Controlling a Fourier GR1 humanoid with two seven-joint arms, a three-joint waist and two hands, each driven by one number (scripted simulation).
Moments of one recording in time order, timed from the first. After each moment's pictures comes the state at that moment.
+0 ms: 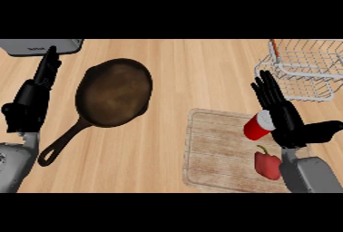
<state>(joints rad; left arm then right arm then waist) -0.30 0.50 -0.13 -1.50 0.06 0.25 0.00 -0.21 -0.27 0.13 -1.43 -0.36 -0.04 -0.14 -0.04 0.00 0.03</state>
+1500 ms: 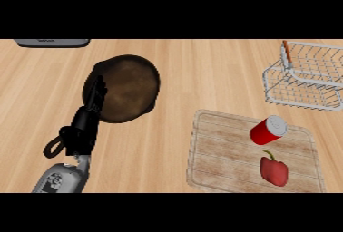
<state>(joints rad) -0.18 0.23 -0.26 -1.52 0.06 0.35 0.02 -0.50 -0.94 -0.30 -1.27 -0.91 1.13 0.19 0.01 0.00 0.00</state>
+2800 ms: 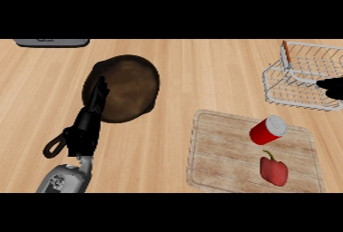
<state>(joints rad) -0.17 0.20 -0.25 -1.54 0.02 0.35 0.04 -0.41 -0.80 -0.24 -1.90 -0.12 1.15 0.11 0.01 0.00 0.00</state>
